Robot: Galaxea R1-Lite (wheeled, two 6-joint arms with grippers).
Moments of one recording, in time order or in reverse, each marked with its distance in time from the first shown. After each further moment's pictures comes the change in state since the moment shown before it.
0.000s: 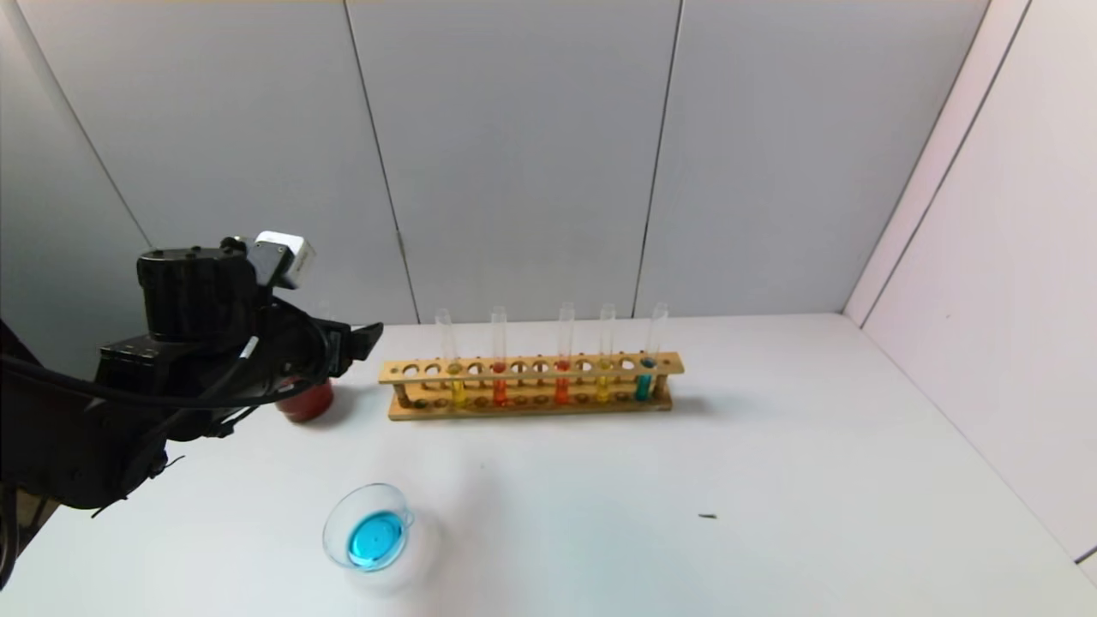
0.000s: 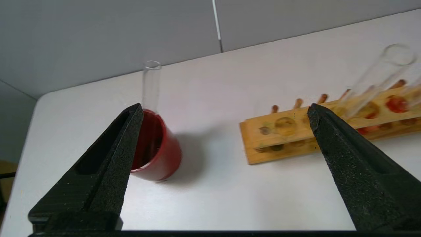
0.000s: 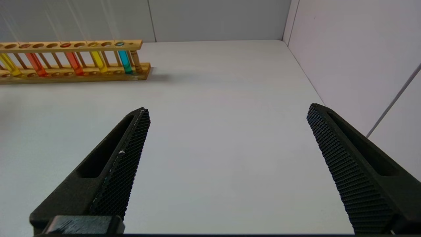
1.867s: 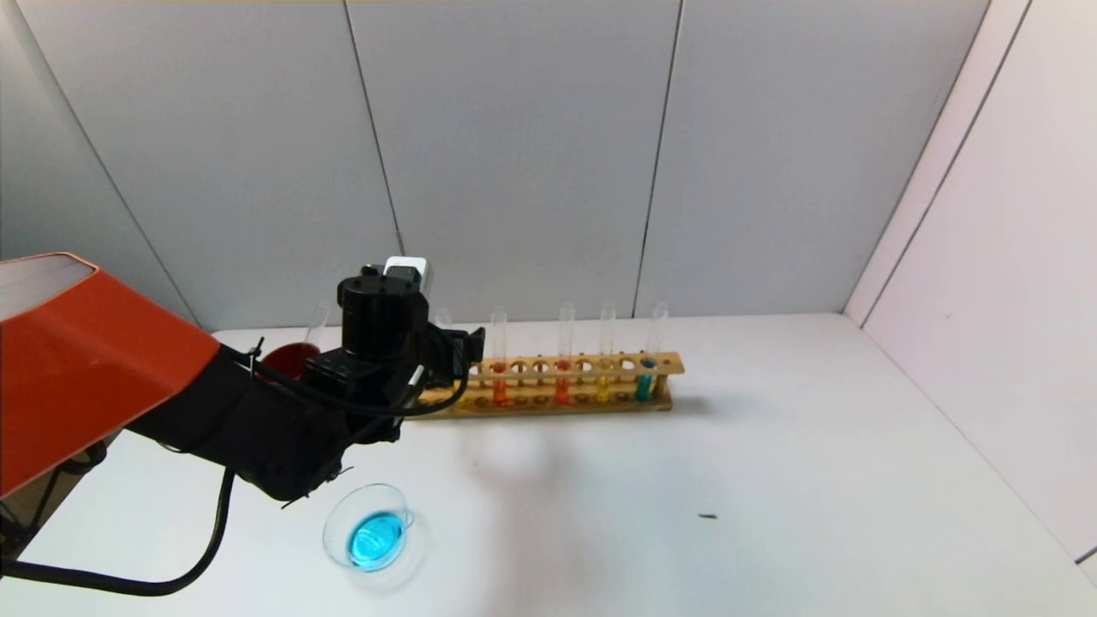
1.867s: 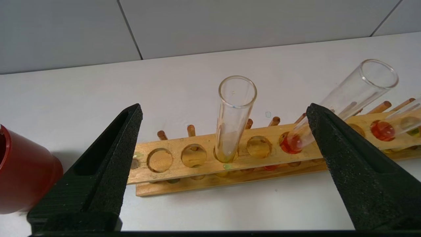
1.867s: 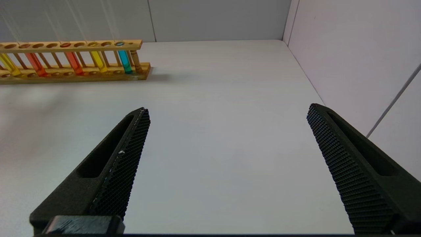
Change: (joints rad) left arm -0.278 0.286 -0.181 -0.116 0.230 -0.212; right arm 0.000 0.000 0.000 0.000 0.000 0.000
